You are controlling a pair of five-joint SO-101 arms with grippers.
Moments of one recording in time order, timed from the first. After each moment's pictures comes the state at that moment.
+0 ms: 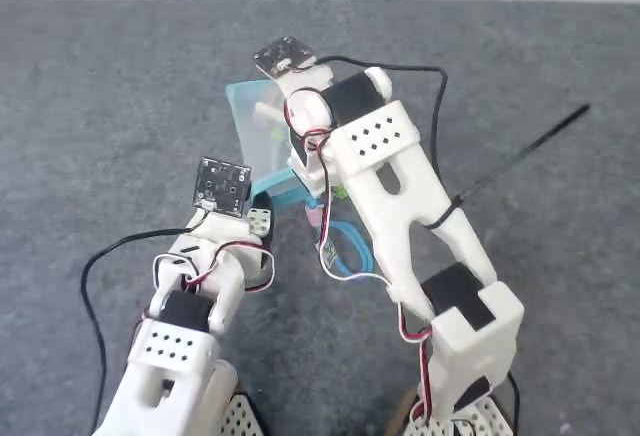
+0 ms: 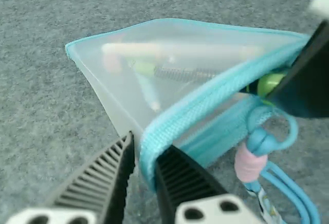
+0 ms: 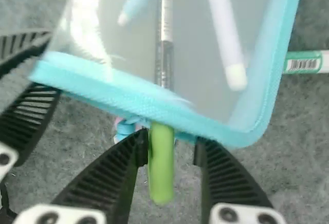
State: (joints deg) left arm 6.9 -63.5 84.7 26.2 3.6; right arm -34.4 15.1 -30.0 100.7 7.6
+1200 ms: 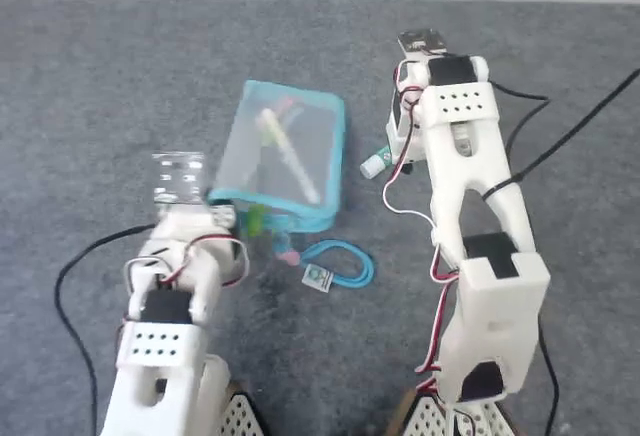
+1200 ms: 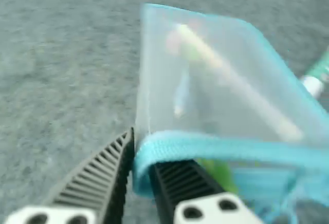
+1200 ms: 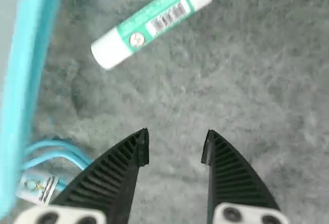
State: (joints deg) left arm -1.5 -63.5 83.2 31.8 4.4; right arm -12.2 26.4 -25.9 92.8 -0.7
